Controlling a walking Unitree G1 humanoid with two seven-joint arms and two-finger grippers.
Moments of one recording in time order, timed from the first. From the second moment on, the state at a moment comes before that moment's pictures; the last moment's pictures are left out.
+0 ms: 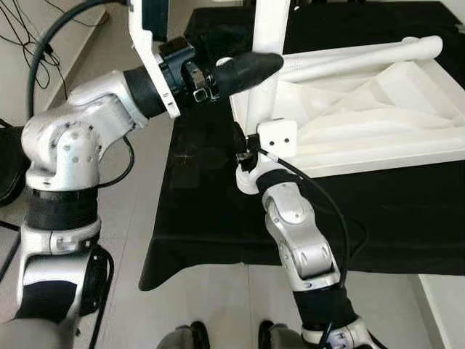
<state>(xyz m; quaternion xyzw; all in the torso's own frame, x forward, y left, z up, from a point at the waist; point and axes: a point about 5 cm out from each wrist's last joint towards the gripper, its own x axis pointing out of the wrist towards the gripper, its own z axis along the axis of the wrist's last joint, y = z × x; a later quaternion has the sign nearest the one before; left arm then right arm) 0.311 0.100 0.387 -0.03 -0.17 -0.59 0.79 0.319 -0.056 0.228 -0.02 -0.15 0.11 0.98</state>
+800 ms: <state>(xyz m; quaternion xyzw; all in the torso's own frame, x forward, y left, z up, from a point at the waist) 0.343 0.063 0.374 0.03 -0.15 -0.63 0.77 0.319 -0.054 0.229 -0.01 -0.15 0.11 0.98</state>
